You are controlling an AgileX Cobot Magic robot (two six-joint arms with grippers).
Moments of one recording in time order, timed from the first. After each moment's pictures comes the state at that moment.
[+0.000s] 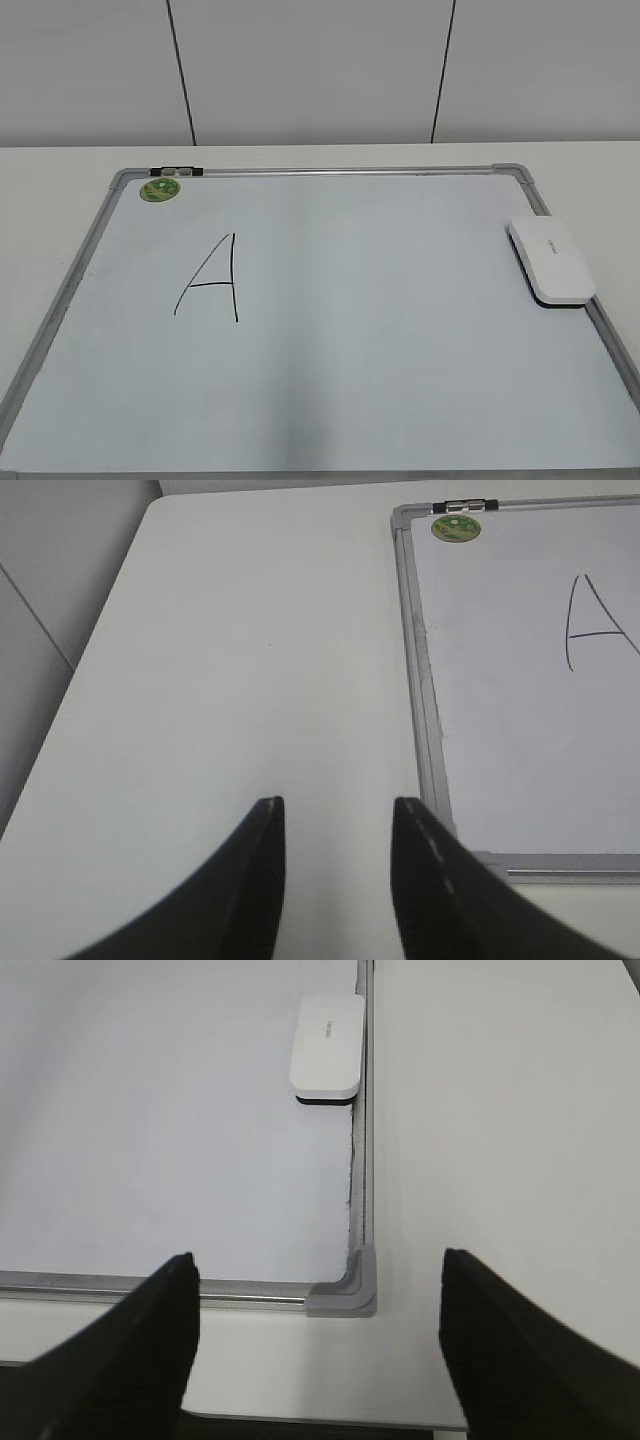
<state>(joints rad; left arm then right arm) -0.09 0.01 -0.51 0.17 1.10 -0.13 0.01 -0.02 -0.49 0.05 1.14 -0.06</state>
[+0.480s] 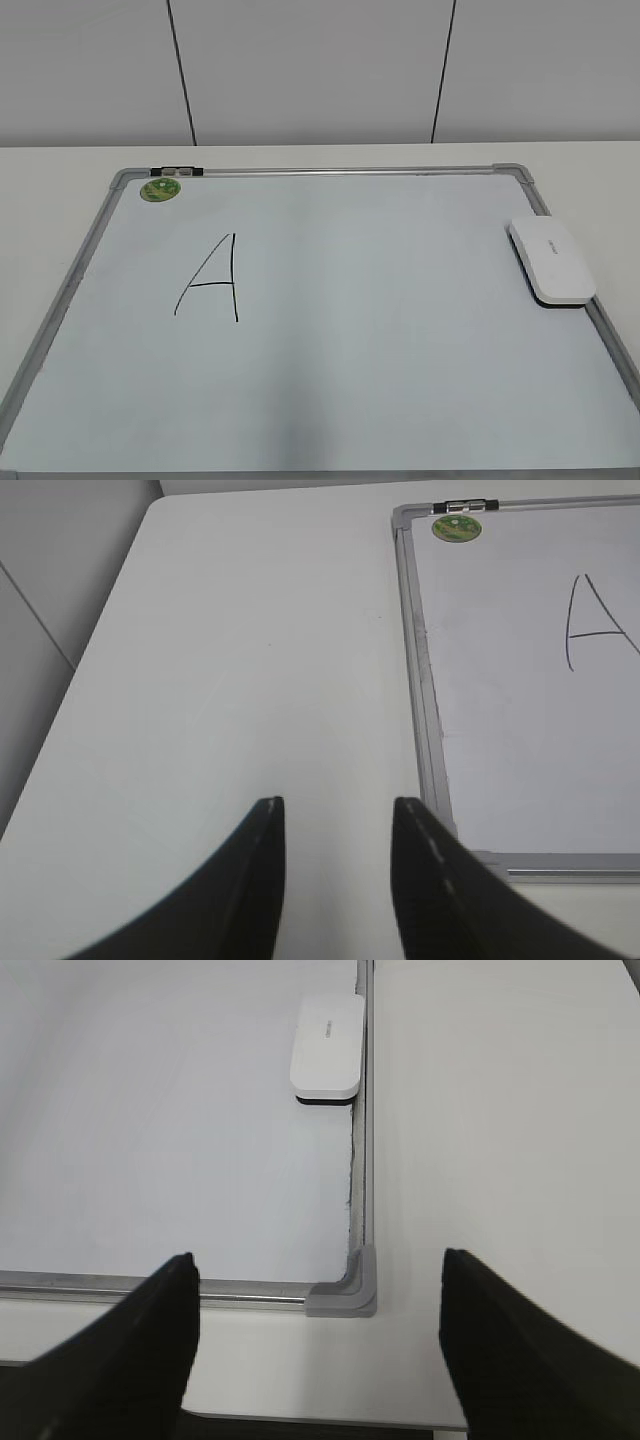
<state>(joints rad) -0.09 0.01 -0.51 0.17 1.10 -0.13 0.01 -0.02 -0.49 0.05 1.14 -0.06</state>
